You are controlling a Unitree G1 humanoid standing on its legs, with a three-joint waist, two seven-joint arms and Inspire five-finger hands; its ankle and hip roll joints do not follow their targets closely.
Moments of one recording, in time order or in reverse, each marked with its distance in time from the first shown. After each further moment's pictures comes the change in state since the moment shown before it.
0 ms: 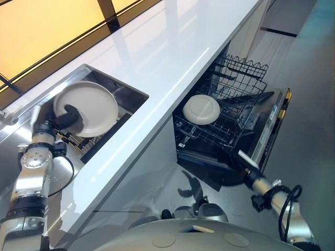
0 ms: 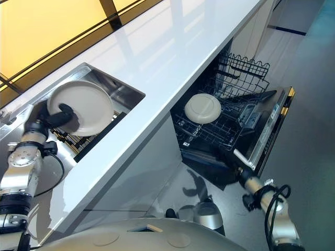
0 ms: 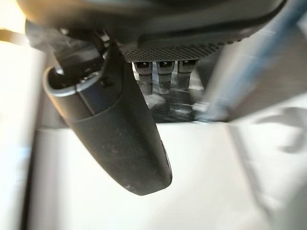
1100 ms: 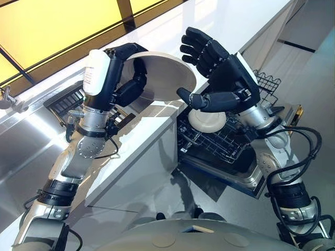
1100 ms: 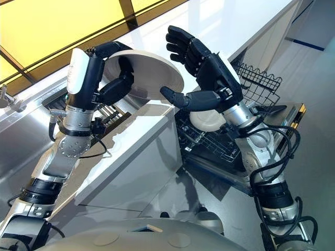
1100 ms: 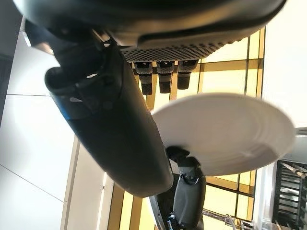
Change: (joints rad) left arm -0.156 -0.194 -0.365 -0.417 0.534 -0.338 0.267; right arm -0.497 -0.008 0.276 -0.313 0.366 -0.024 -0.162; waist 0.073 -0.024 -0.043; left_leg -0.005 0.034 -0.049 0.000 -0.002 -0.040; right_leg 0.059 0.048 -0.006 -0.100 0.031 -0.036
